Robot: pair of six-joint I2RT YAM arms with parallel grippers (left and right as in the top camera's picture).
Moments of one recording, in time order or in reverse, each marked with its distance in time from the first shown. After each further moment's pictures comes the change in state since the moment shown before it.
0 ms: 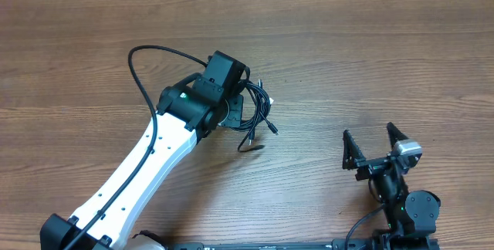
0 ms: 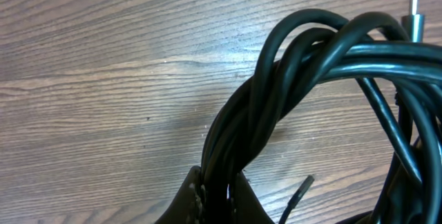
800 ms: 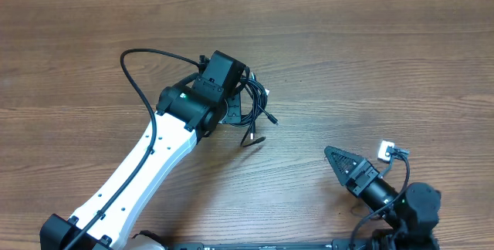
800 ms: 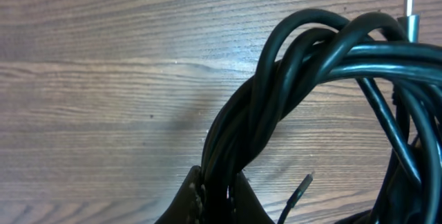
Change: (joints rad) left arm 0.000 0.000 0.000 0.006 -0.040 -0.113; right arm 0.000 0.064 0.157 -0.377 -0.440 0.822
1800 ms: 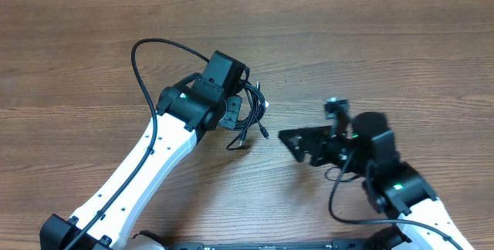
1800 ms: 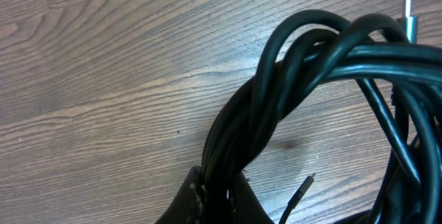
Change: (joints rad) left arm 0.000 0.000 0.000 0.000 -0.030 0.278; right arm 0.440 0.846 0.420 0.134 0.242 -0.466
